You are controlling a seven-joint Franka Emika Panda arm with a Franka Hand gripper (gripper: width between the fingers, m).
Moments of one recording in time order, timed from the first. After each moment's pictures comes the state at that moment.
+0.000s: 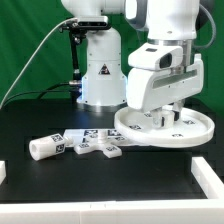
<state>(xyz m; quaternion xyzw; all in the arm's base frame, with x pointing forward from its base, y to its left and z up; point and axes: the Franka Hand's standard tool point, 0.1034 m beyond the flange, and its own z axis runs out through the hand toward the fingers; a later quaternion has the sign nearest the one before) 0.452 0.107 0.074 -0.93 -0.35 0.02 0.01</state>
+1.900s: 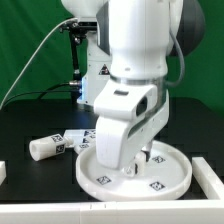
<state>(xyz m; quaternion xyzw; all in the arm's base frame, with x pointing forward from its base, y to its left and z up) 0.567 0.031 0.023 -0.88 -0.48 0.03 0.03</state>
